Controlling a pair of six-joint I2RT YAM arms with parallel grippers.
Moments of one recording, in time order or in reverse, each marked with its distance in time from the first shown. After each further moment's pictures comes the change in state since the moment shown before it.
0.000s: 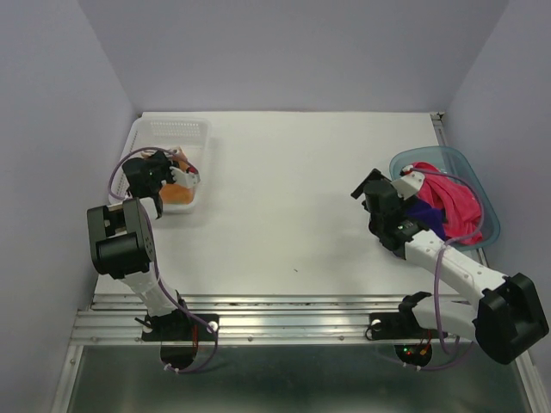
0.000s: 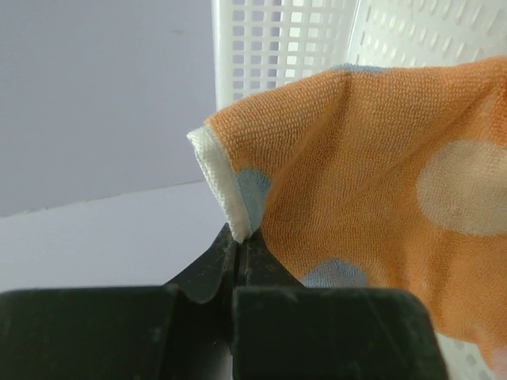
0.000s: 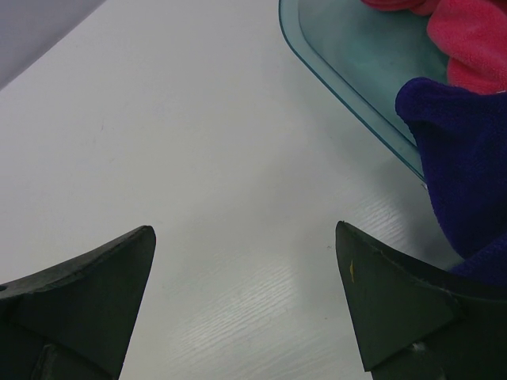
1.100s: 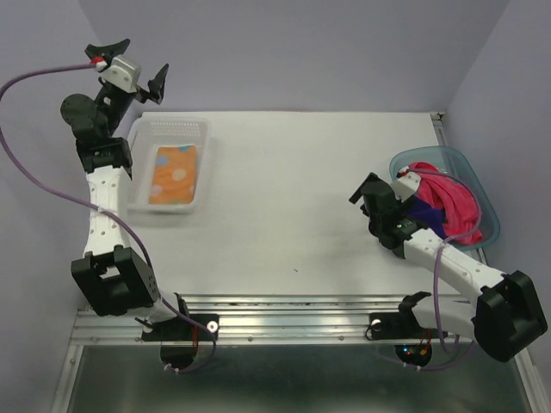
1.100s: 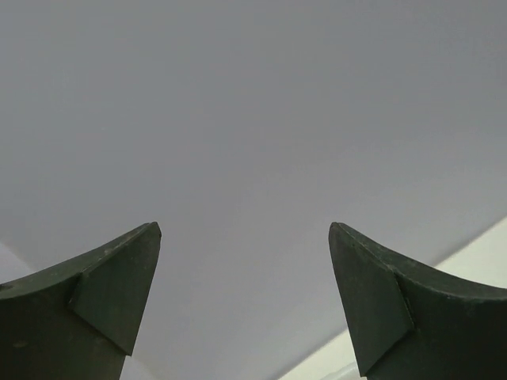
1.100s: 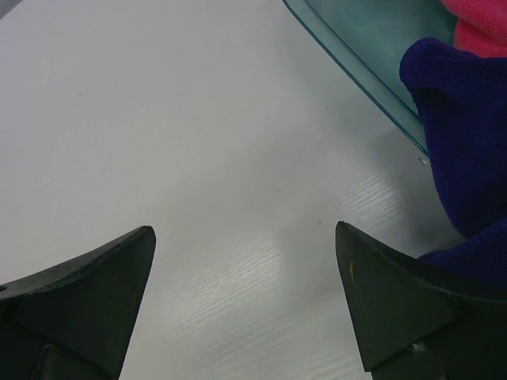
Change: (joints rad) left arm -0.010 -0.283 0.568 -0.065 0.254 -1.336; right arm 0.000 0.017 0.005 -0.065 -0.052 0.013
